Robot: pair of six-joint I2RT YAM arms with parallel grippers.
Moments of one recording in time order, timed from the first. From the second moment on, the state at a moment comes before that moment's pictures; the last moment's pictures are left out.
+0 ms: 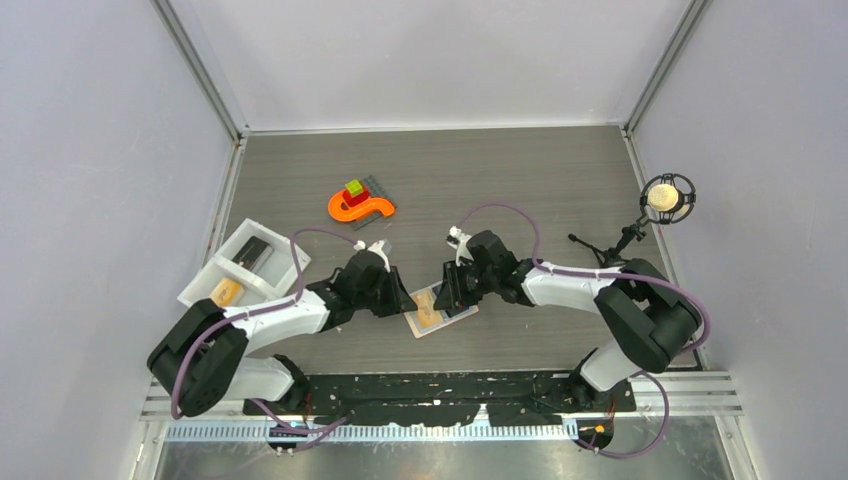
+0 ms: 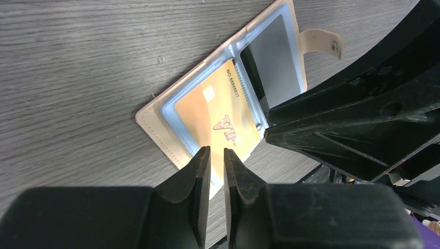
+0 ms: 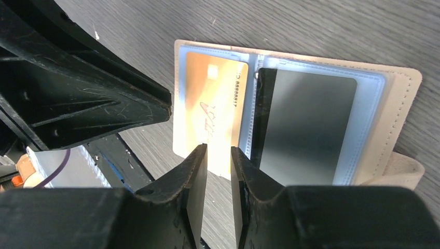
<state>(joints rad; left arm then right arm) -0.73 1.27 0.49 0.03 0.16 -0.89 0.73 1.52 0.67 0.06 -0.42 0.56</state>
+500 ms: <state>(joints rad) -0.73 1.33 0.47 0.06 0.15 -0.89 0.72 1.60 0.67 0.13 -0.41 0.56</state>
